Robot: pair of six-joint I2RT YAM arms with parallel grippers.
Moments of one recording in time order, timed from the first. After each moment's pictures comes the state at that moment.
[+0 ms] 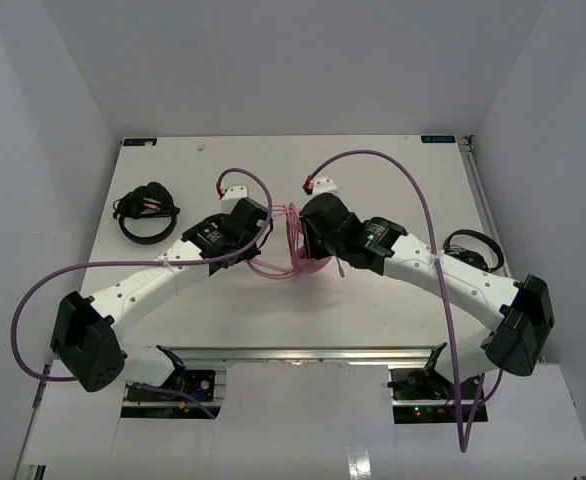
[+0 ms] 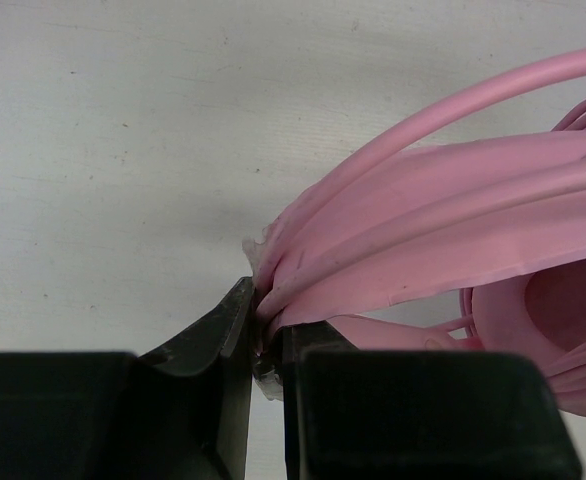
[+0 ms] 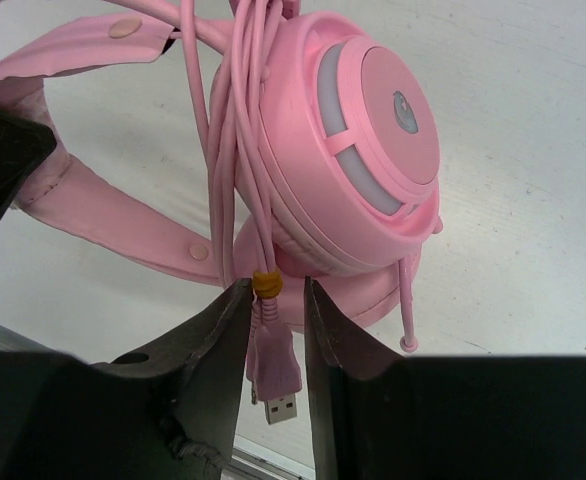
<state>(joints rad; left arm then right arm) -0.72 1.35 1.11 -0.70 -0.50 -0.68 0.97 1.44 1.29 -0.61 0.32 0.46</state>
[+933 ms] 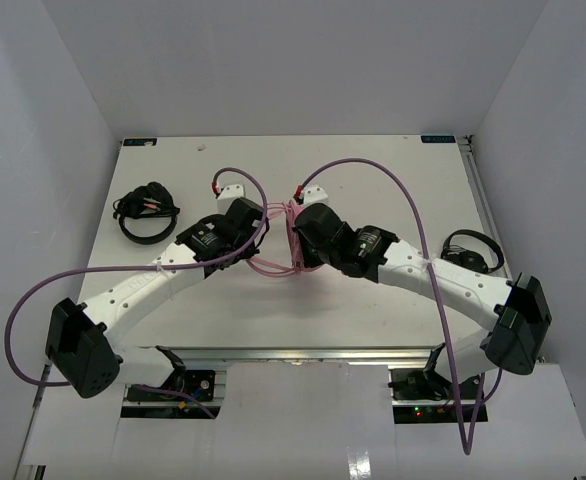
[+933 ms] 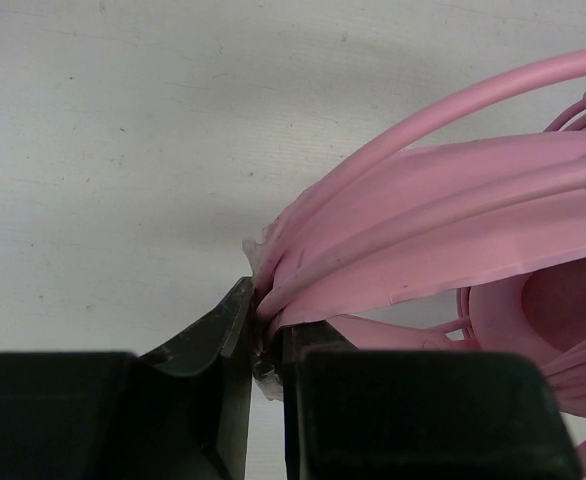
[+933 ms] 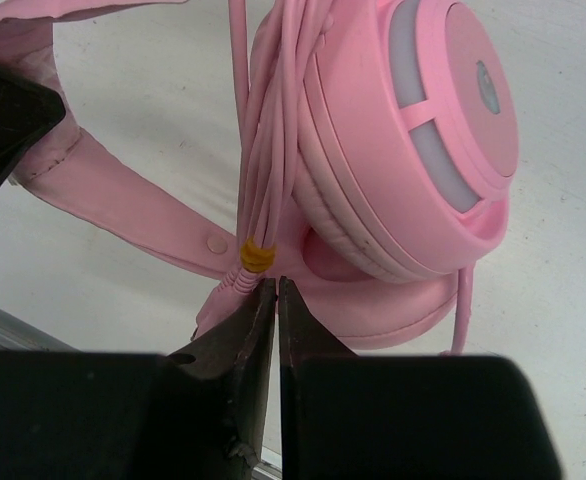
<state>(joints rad) -0.72 1.31 1.10 -0.69 -0.50 -0.69 1.01 1.45 1.25 -0.56 0.32 0.45</state>
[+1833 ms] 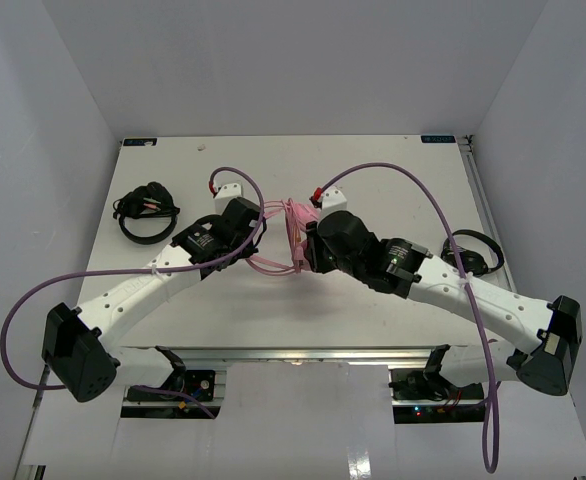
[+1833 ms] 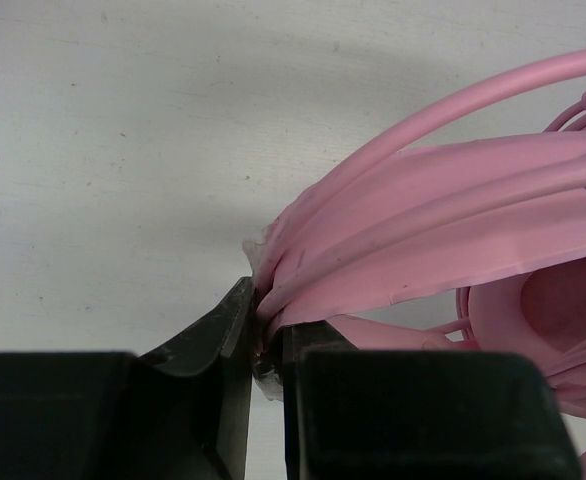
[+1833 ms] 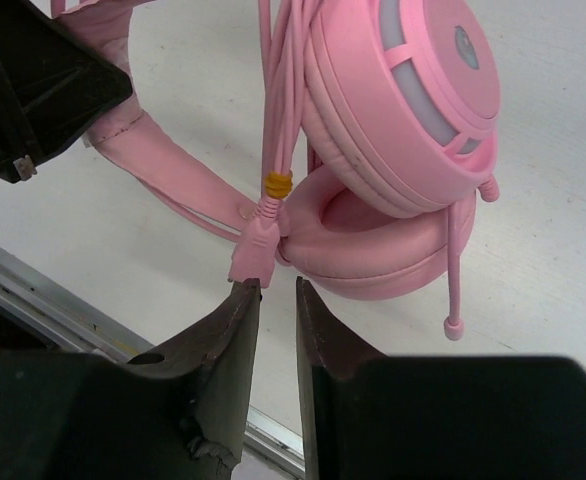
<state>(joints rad) -0.72 1.28 1.10 -0.69 -0.50 -0.69 1.05 1.26 1.16 -0.53 0.32 0.46</state>
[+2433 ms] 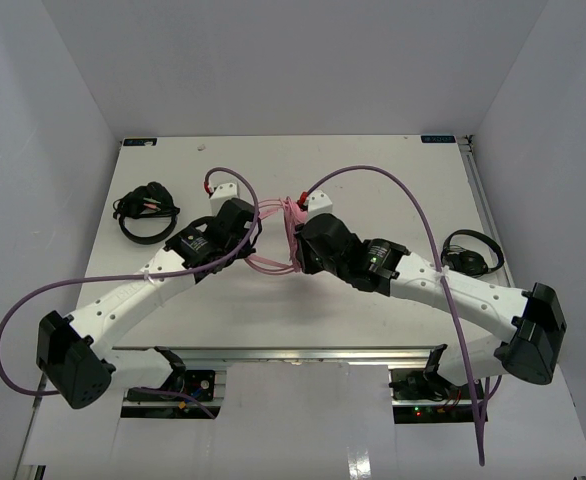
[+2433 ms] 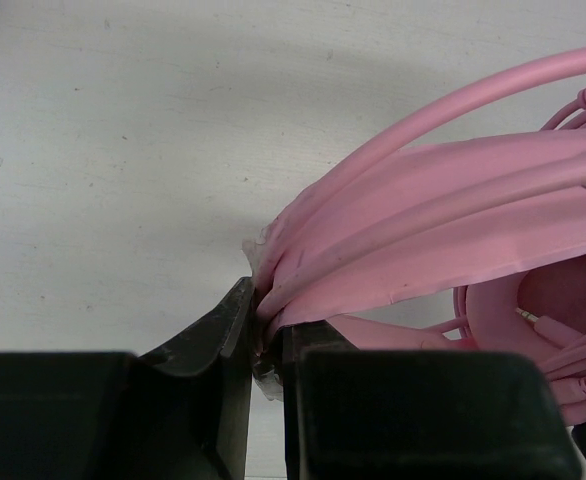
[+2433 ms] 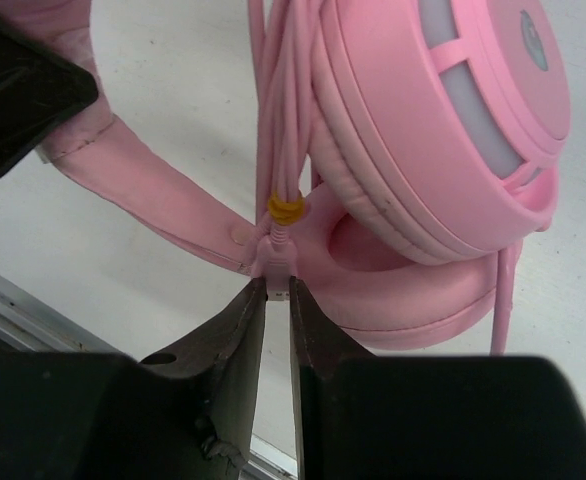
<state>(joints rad) -0.72 1.25 1.10 -0.69 -0.50 -0.69 1.07 1.35 1.16 -0.45 0.33 0.46</state>
